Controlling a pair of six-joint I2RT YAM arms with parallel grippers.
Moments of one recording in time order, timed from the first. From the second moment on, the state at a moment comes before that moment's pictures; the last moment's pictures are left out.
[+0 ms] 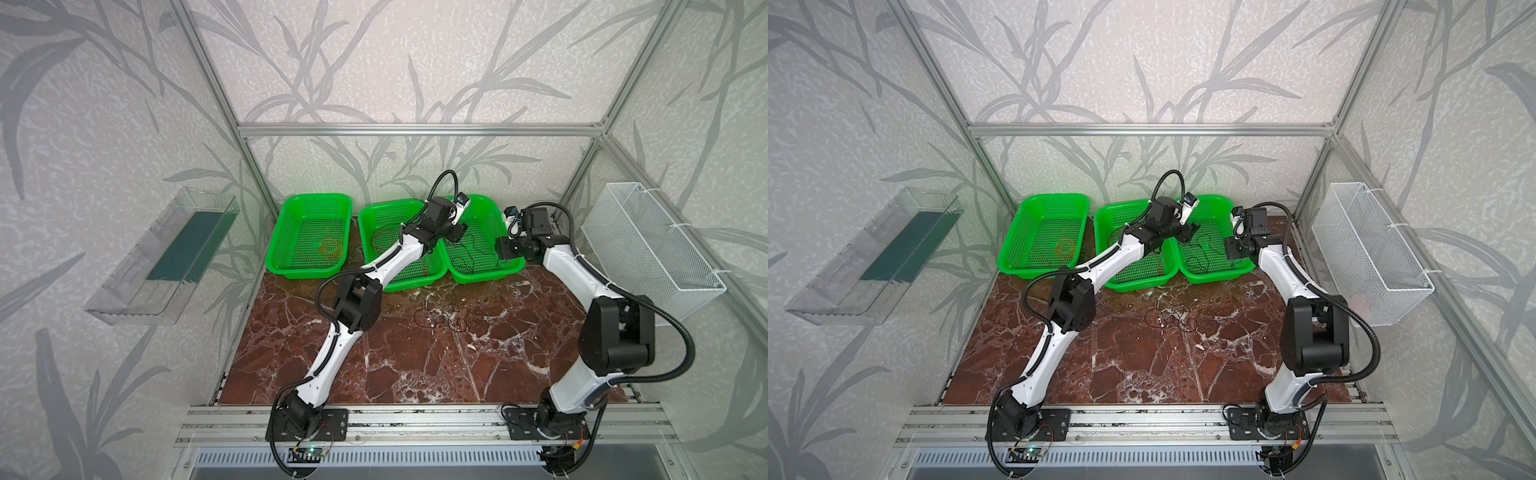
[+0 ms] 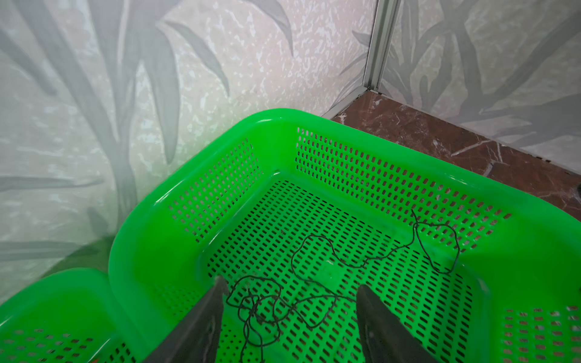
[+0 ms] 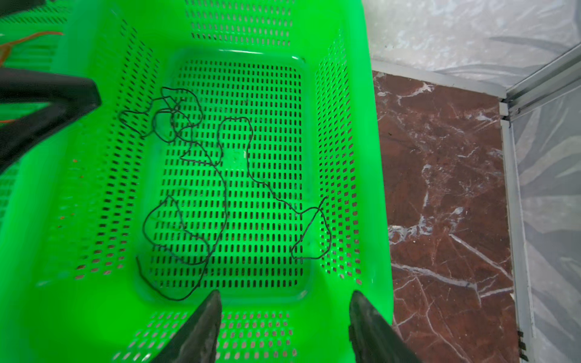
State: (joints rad) left arm -0.63 2.43 2.24 -0.25 0.08 0.17; right arm 0.08 1.65 1.31 -0.47 -0.07 -0.10
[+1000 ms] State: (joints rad) left arm -0.67 1.43 0.95 -0.09 0.21 0.28; right arm 0.46 1.58 0.91 -0.41 -0.15 0.00
